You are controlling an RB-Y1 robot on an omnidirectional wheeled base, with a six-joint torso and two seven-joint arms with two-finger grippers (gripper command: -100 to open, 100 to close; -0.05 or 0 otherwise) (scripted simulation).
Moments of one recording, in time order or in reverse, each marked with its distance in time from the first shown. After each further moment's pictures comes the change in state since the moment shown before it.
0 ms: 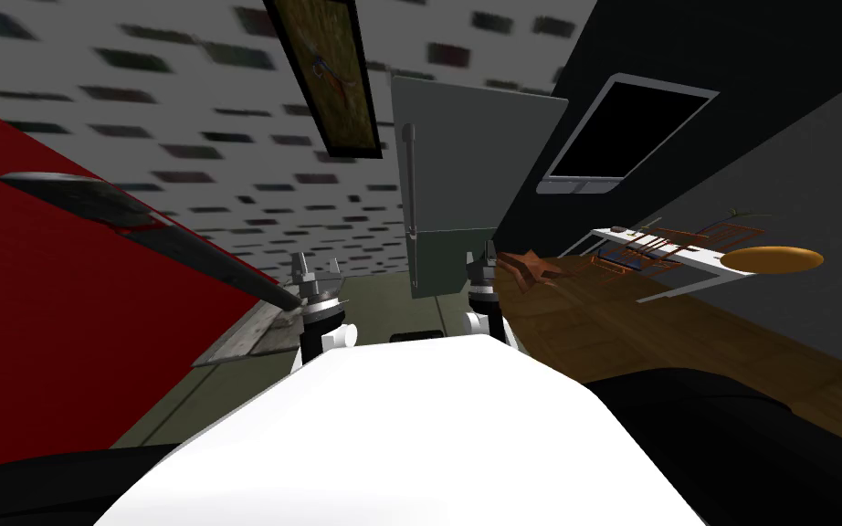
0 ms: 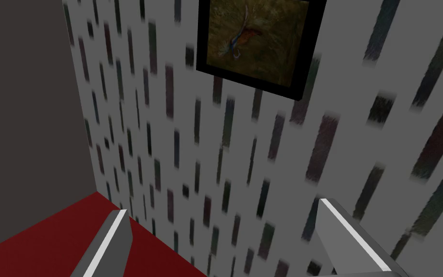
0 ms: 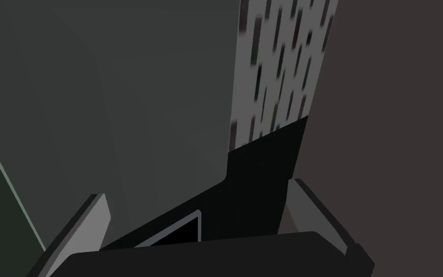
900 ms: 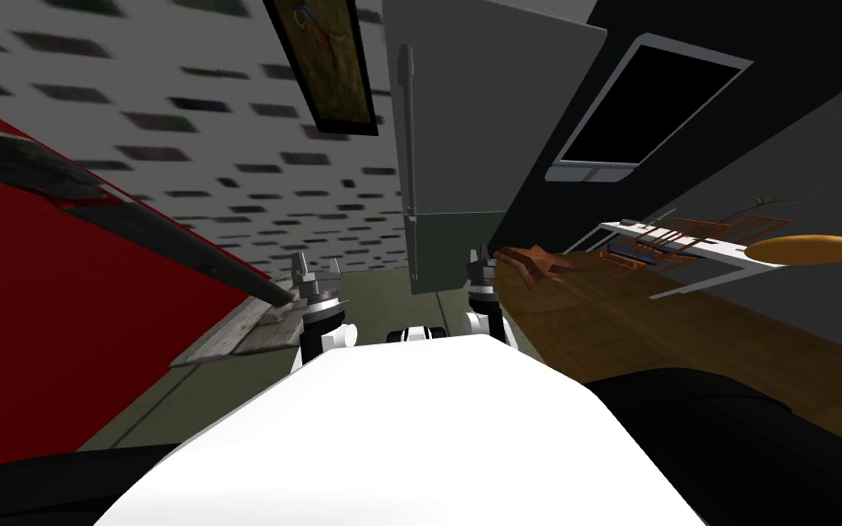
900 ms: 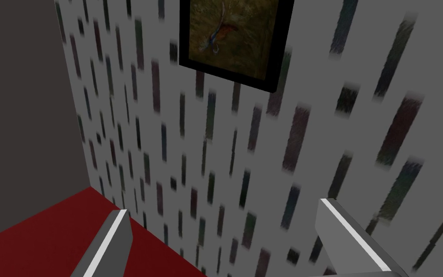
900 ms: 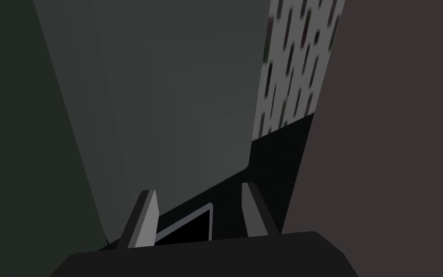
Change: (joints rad) left arm 0.000 0.000 0.000 0.000 0.000 0.000 0.000; right arm 0.000 0.000 0.000 0.000 0.000 0.000 0.000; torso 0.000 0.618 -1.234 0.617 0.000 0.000
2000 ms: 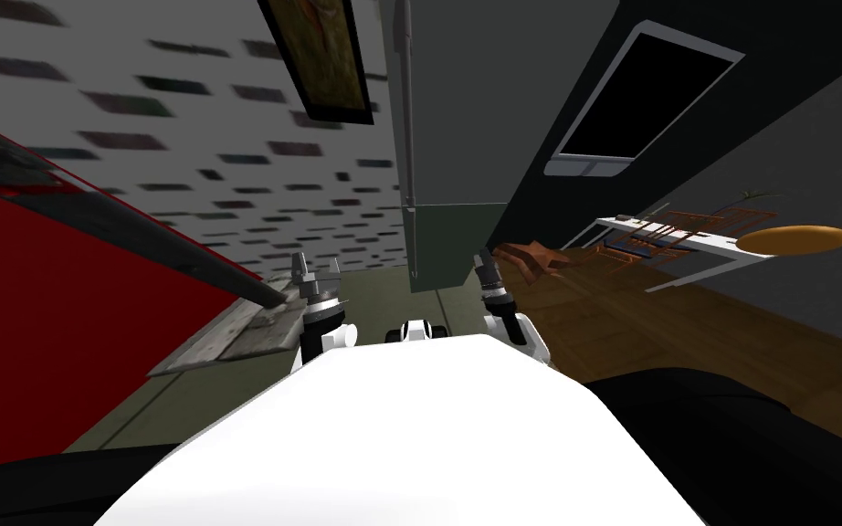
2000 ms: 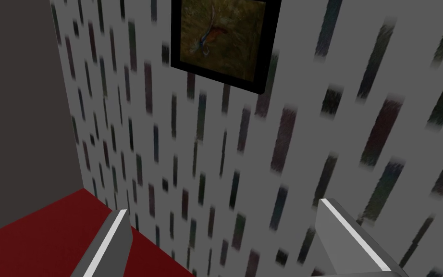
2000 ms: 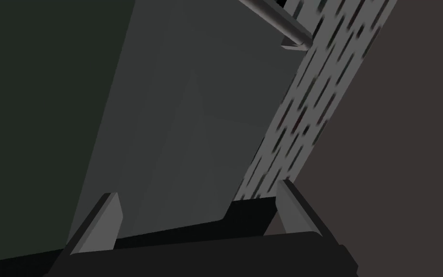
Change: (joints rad) left arm 0.000 0.000 0.000 0.001 0.000 0.000 0.000; right arm 0.008 -0.273 -0.136 0.057 0.141 -0.047 -0.016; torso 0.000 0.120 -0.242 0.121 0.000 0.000
